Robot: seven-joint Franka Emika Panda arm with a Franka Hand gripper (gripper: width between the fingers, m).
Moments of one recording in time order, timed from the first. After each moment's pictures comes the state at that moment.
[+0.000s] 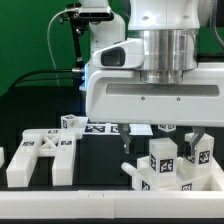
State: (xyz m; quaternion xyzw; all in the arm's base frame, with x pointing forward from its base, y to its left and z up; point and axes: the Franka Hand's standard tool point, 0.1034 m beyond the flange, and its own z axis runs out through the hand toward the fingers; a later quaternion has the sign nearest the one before) arm 0.648 0.042 0.077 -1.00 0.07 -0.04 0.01
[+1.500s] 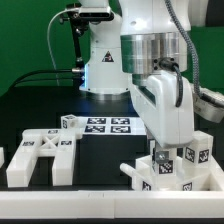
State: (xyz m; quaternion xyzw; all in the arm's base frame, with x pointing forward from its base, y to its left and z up) arm 0.645 0.041 0.073 -0.74 0.67 -0.01 0.05
